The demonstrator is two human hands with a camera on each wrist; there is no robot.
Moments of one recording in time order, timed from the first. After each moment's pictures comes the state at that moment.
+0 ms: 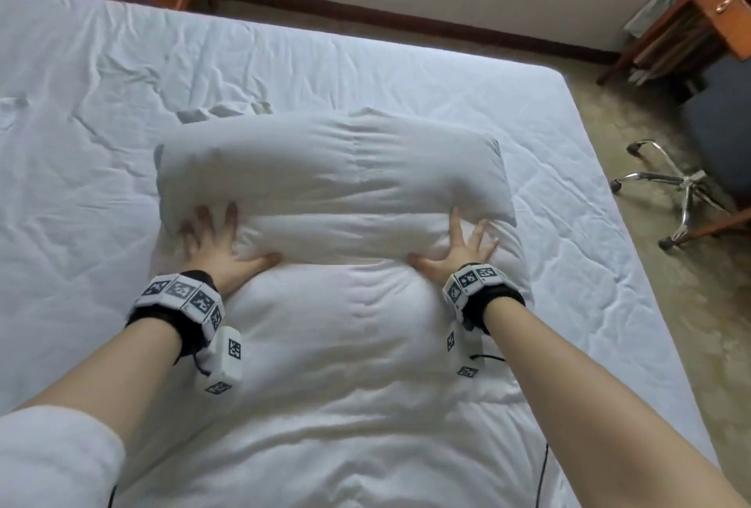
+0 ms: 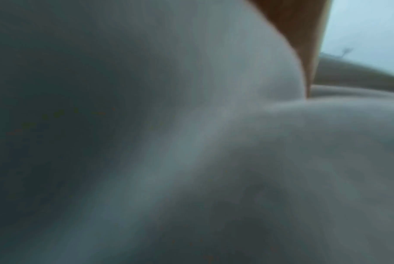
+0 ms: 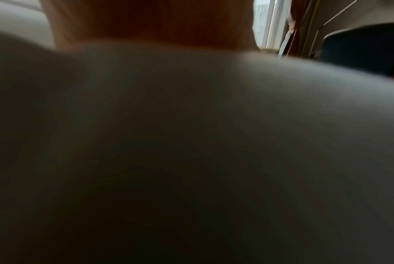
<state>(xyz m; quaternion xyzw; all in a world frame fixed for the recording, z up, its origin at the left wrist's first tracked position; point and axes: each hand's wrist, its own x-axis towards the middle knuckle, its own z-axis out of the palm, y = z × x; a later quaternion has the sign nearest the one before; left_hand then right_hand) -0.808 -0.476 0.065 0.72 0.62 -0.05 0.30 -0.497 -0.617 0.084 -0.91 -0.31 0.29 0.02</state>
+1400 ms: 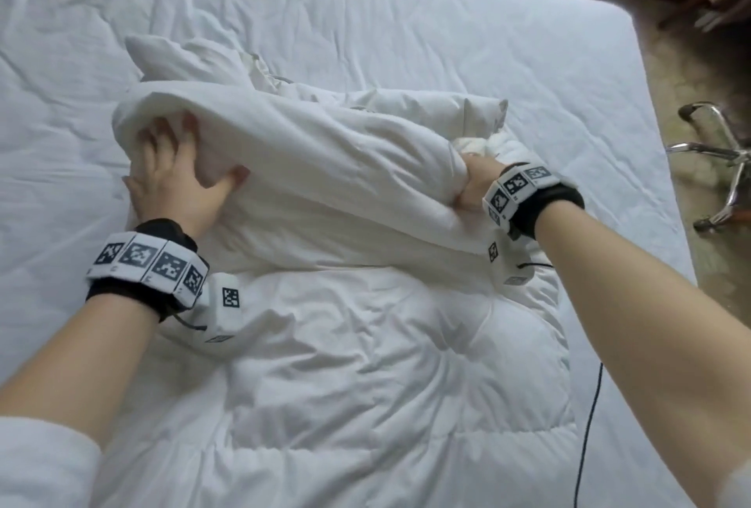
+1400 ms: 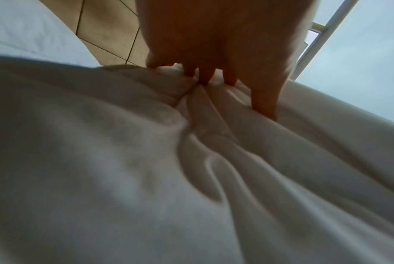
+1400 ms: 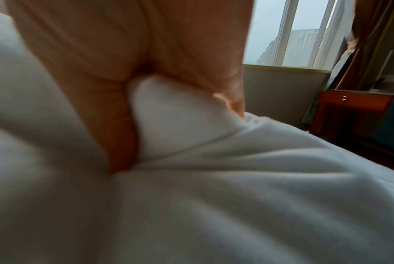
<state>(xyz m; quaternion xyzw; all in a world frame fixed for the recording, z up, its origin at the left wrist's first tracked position) -0.750 -0.376 0.035 0.72 0.66 0.09 0.20 -0.403 -0.470 0.065 -0.80 -0.53 0.25 -0.14</state>
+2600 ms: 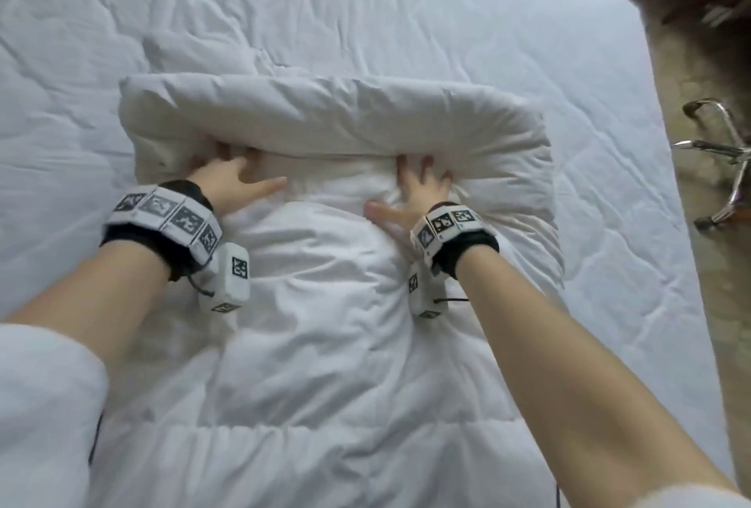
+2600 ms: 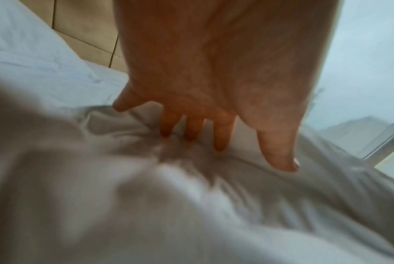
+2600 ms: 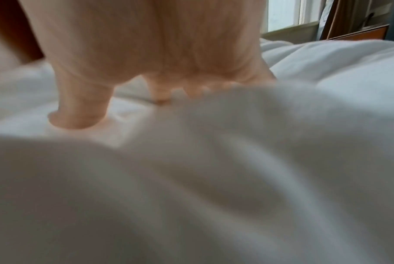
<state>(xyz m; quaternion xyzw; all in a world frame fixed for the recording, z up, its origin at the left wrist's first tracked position) -0.729 -0.363 0.029 0.73 0.56 -0.16 0.35 -0.490 -0.478 0.021 -0.82 -0.45 0.34 -0.08</state>
